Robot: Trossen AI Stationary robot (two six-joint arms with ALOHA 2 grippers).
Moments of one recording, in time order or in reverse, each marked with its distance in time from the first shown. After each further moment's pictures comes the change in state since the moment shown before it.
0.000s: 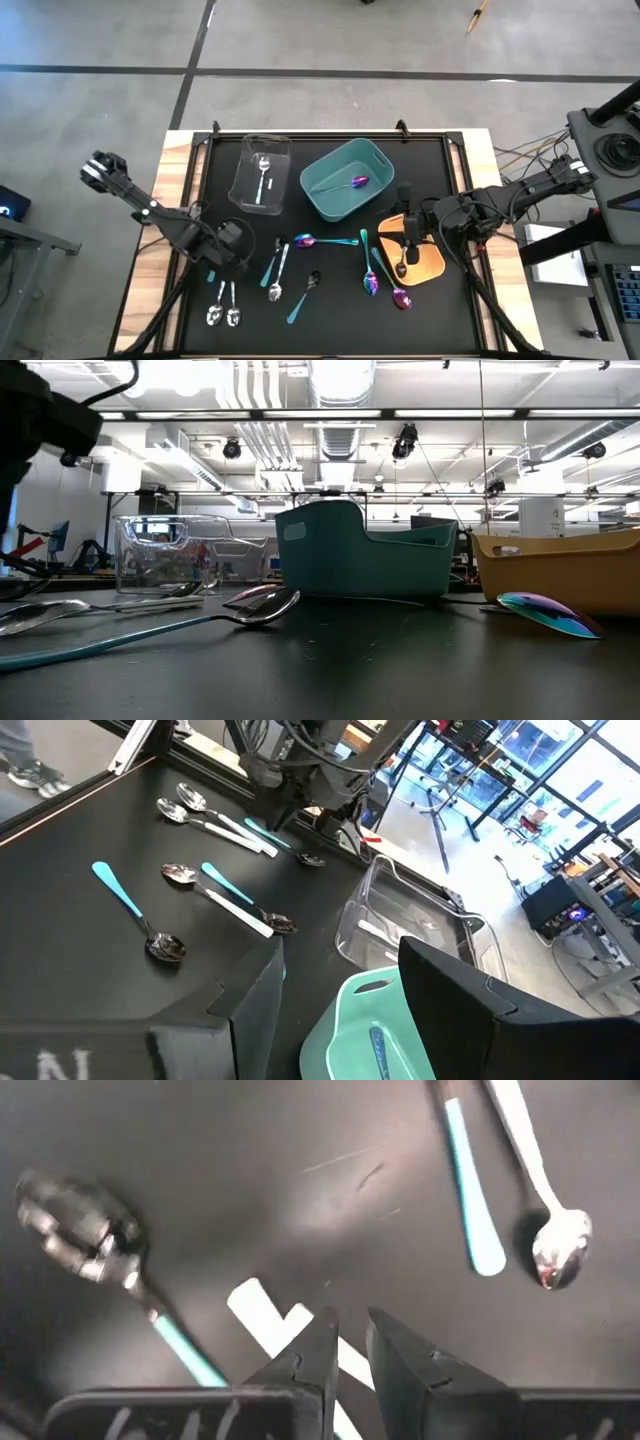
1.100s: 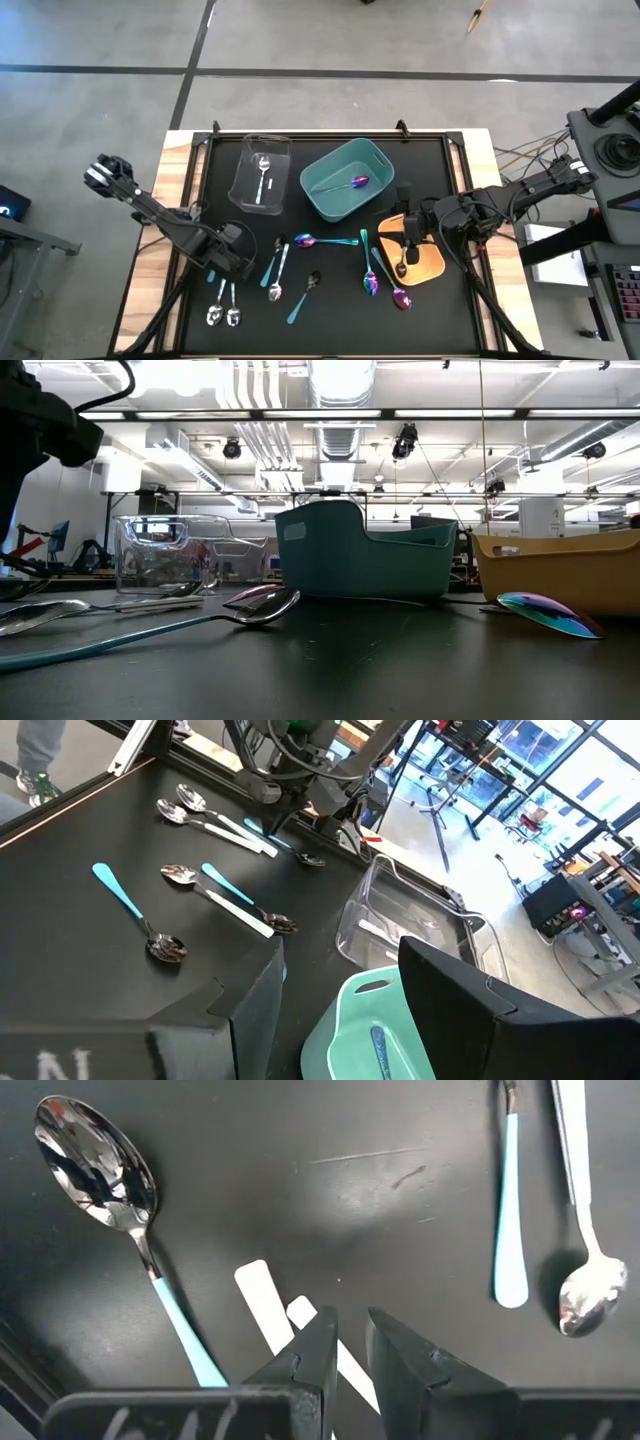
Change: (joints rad) left arm 0.000 0.105 0.038 -0.019 0.012 -0.184; right arm 0.000 0.000 0.000 0.000 0.000 0.007
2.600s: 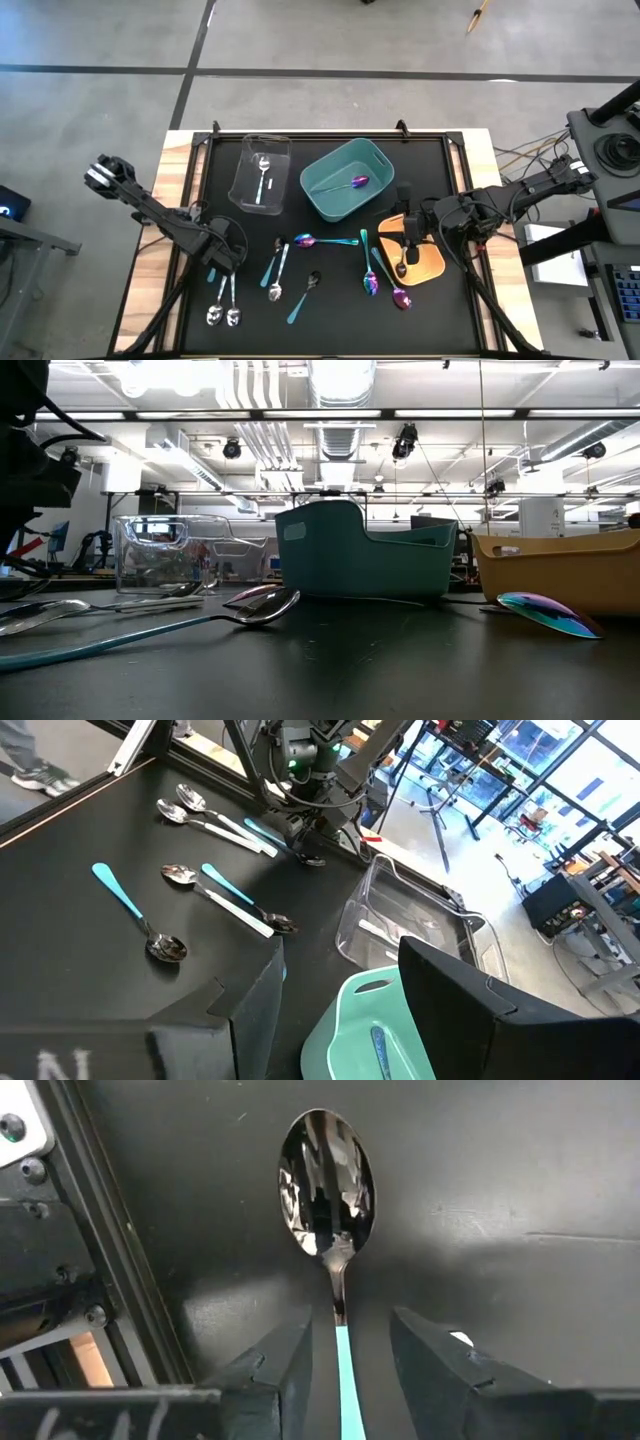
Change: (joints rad) left arm 0.015 0.013 -0.139 -0.119 -0.017 -0.196; right arm 0.000 0.000 0.000 0.000 0.000 0.000
